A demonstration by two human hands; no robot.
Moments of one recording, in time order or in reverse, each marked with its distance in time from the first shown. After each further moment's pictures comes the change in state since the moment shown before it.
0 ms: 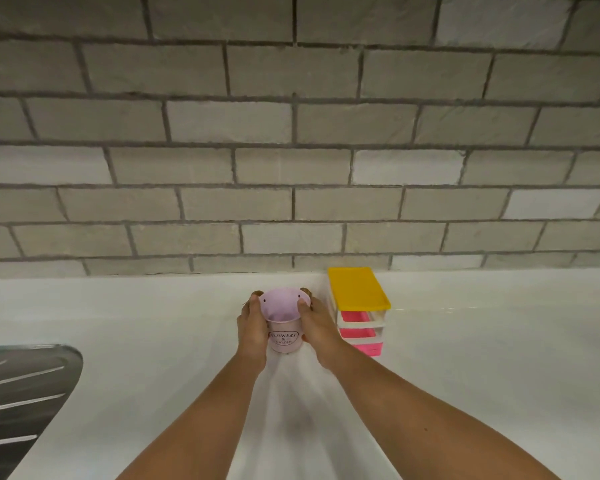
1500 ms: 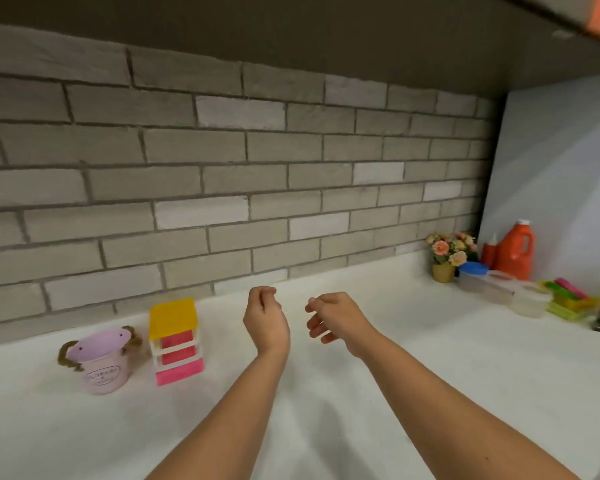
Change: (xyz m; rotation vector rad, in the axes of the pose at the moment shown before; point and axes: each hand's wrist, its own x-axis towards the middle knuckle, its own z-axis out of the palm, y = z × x) left_hand -0.265 0.033 0.256 -0.104 -0.132 0.388; right_hand -0.194 -0.030 -0.332 -0.115 0.300 -0.001
